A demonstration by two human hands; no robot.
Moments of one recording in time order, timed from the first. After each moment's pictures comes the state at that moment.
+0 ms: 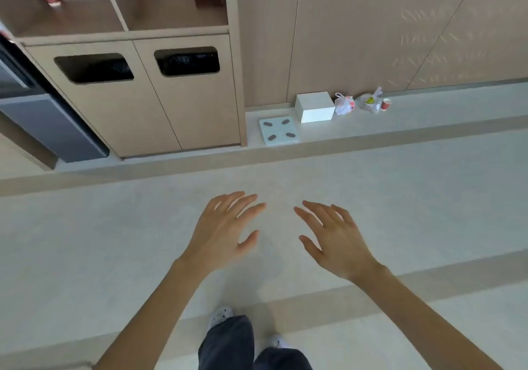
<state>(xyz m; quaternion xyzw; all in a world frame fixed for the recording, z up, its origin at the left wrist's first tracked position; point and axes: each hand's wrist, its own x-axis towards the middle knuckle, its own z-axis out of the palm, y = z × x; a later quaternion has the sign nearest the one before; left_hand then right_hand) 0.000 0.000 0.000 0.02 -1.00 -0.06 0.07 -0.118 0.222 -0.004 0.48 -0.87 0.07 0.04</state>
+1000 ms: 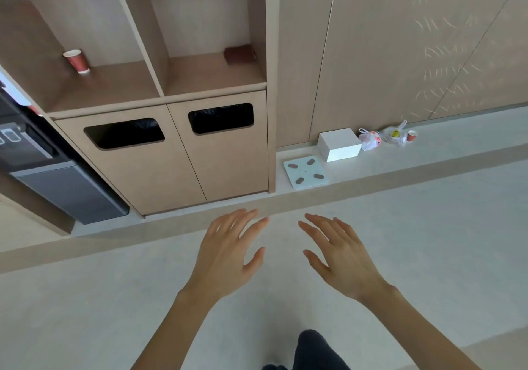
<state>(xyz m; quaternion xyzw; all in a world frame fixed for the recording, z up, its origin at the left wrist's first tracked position) -0.079 -0.282 0.032 0.03 -0.99 -0.07 0.12 -0.194 -0.070 0.008 0.47 -0.87 0.16 0.09</state>
